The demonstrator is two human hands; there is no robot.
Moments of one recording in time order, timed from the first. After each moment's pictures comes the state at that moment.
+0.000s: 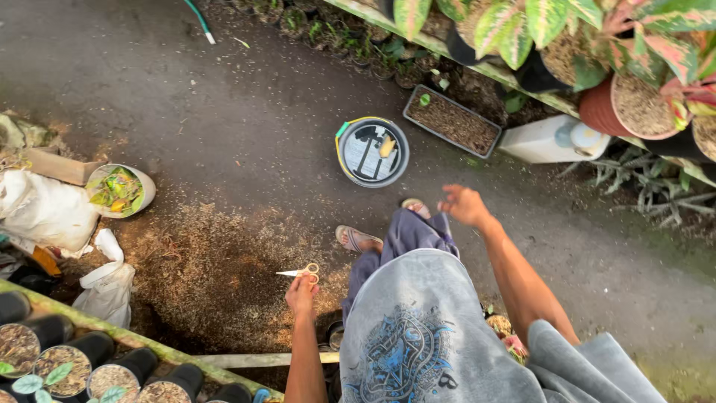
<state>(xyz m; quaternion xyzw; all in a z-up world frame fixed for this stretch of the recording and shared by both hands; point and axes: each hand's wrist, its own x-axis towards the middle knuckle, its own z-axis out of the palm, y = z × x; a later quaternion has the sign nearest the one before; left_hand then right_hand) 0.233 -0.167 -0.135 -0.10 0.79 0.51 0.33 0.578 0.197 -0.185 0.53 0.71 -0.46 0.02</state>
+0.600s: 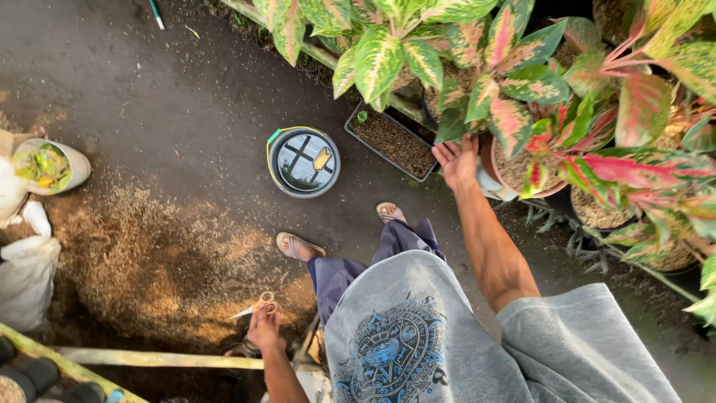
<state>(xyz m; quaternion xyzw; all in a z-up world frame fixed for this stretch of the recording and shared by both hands) 0.525 -0.057 -0.130 -0.24 0.75 0.59 0.17 0.758 0.494 -0.276 0.43 0.09 -0.78 -0.45</state>
